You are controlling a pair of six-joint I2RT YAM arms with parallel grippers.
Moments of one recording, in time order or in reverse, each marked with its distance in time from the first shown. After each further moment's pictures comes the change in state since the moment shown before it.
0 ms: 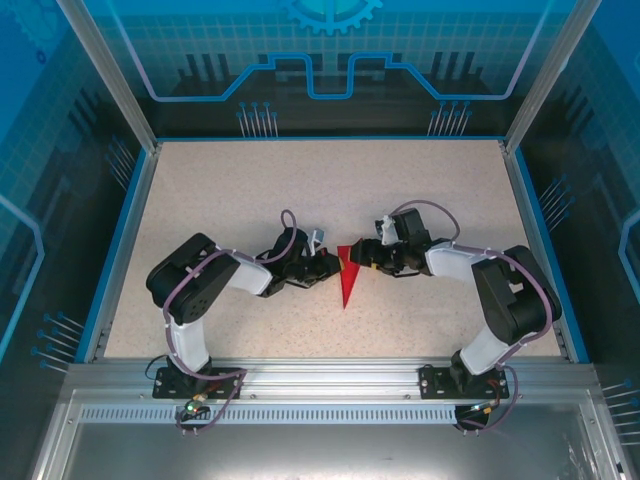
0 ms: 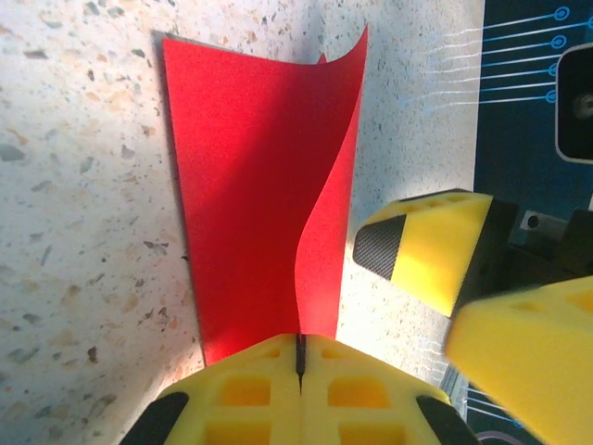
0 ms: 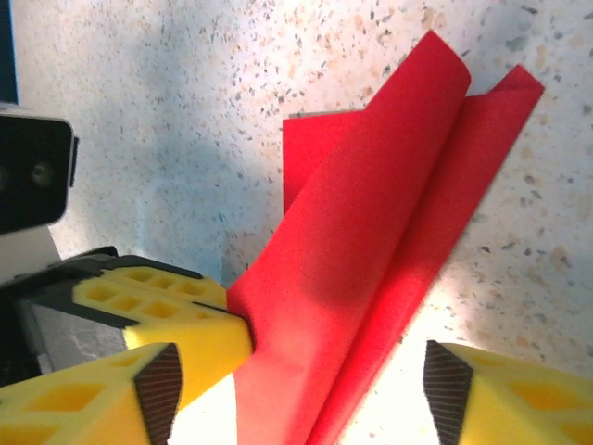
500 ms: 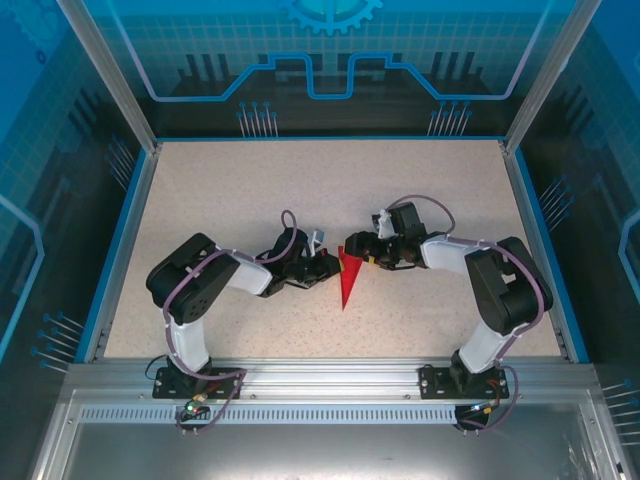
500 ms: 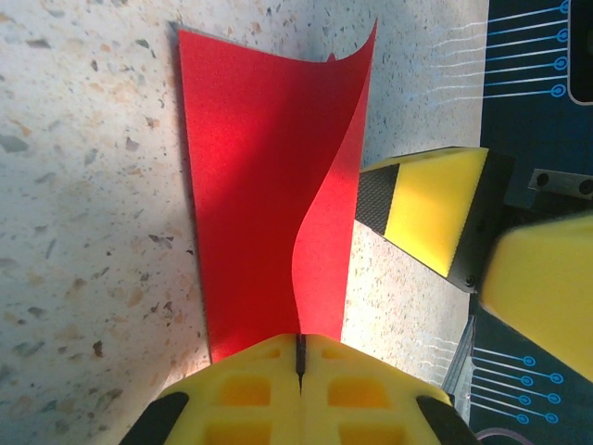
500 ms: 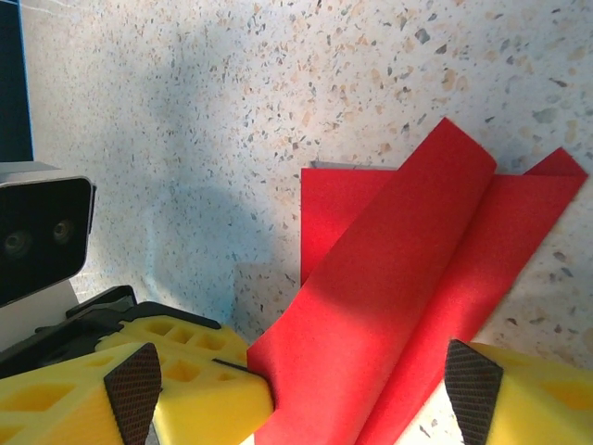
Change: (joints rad) left arm 0.001 0.000 0.000 -0.011 0.007 0.004; right arm 0.000 0.075 0.069 0.008 -0.011 0.022
